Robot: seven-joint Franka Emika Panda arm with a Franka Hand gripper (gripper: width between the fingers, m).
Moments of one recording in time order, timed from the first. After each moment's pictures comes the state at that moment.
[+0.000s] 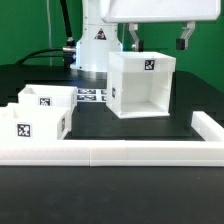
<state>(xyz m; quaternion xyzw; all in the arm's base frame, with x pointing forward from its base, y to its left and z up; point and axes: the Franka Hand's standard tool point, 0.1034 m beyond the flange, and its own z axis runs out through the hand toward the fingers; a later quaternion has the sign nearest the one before) 0.524 0.066 0.141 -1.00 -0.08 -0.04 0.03</state>
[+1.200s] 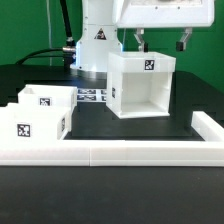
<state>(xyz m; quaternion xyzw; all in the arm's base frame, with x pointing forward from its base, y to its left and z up) 0.423 0.097 0.127 -1.00 -0.07 -0.03 0.02</state>
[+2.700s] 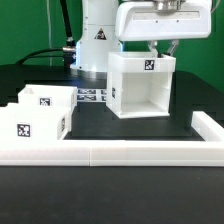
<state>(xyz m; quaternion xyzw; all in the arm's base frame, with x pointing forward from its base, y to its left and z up) 0.390 0.109 0.102 -1.00 -0.08 -0.02 0.03</state>
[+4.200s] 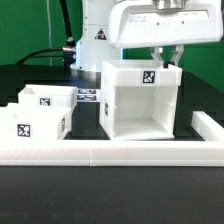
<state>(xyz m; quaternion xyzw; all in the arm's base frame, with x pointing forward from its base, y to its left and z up) 0.530 0.089 0.103 -0.99 -0.07 -0.08 0.04</state>
